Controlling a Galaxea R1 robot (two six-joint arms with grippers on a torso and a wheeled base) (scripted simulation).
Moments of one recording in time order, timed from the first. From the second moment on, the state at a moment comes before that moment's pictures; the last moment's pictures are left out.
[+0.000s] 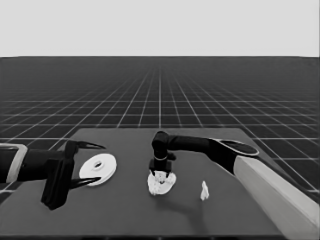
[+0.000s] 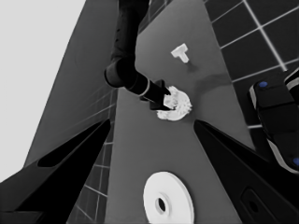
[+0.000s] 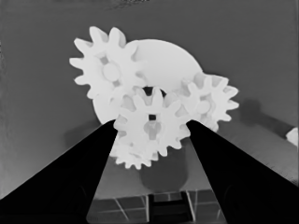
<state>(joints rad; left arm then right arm) -0.34 1.75 -0.42 0.31 0.68 0.35 -0.10 3.08 -1.77 -0.28 -1.50 1.48</state>
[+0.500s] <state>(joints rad) -0.34 1.75 -0.42 0.31 0.68 0.35 -0.10 3.08 -1.77 -0.28 -1.50 1.58</state>
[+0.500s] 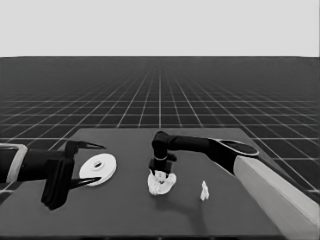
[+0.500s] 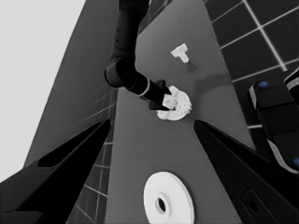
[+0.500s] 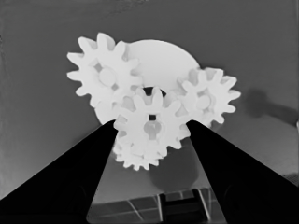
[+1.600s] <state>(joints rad) -0.34 1.75 -0.42 0.31 0.68 0.35 -0.11 3.08 -1.77 -0.28 -1.50 1.81</state>
